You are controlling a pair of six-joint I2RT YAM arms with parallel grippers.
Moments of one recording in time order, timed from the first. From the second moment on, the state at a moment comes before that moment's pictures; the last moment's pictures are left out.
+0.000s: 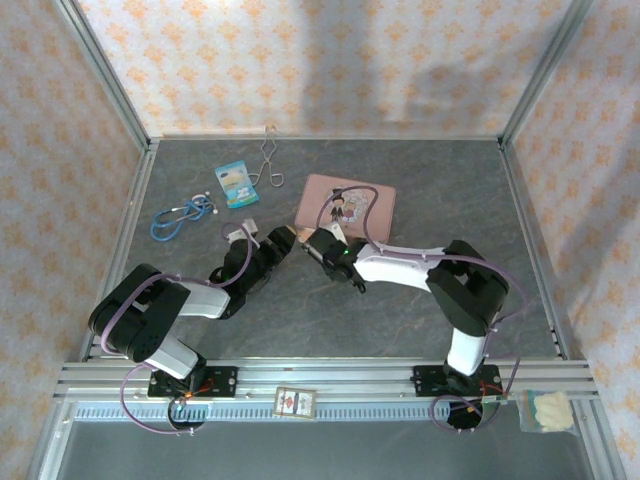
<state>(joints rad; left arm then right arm) -0.47 1.53 0.36 0.85 -0.01 -1.18 0.90 1.81 1.11 -0.51 0.50 0.35</state>
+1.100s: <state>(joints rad) -0.47 1.50 0.35 0.85 -0.01 -1.20 0.82 1.81 0.98 -0.31 0.47 0.21</state>
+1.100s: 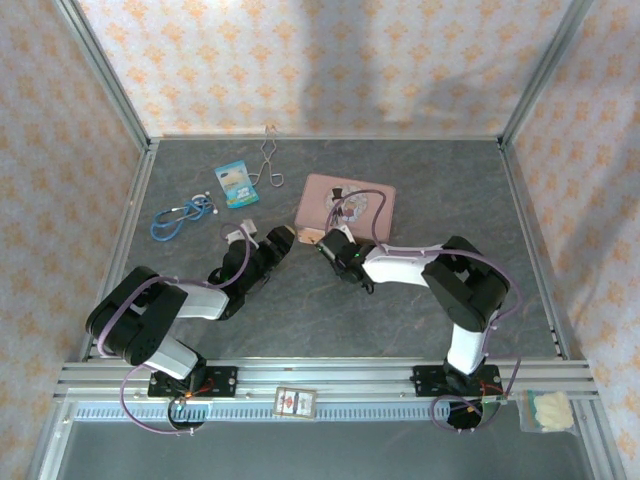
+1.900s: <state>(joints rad) -0.47 1.50 0.35 0.87 0.03 -1.17 0.67 1.73 0.97 -0.26 0.15 -0.04</state>
